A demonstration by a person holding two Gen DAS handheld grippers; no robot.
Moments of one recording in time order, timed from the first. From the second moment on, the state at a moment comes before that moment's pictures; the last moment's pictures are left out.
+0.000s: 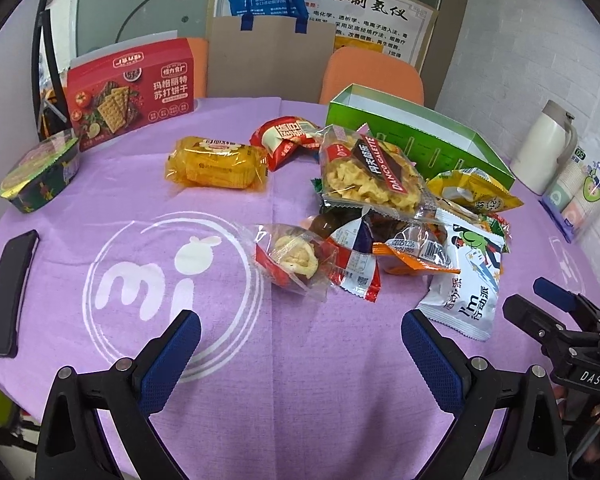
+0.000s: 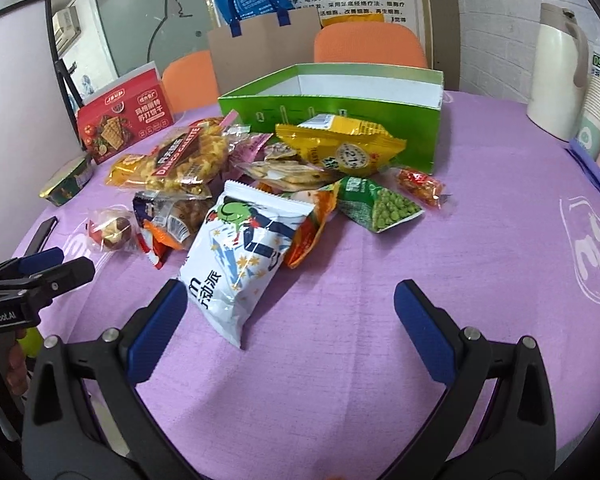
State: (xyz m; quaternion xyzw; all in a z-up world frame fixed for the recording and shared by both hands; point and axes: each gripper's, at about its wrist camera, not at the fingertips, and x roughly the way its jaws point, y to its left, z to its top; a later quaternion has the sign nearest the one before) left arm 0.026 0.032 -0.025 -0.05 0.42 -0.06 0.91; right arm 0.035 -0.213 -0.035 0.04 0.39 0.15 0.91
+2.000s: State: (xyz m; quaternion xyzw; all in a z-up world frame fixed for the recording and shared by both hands) left arm 0.094 0.025 0.088 -0.09 0.33 -0.22 0.91; right arm 0.080 -0.246 0.030 0.12 0.30 0.15 0.93
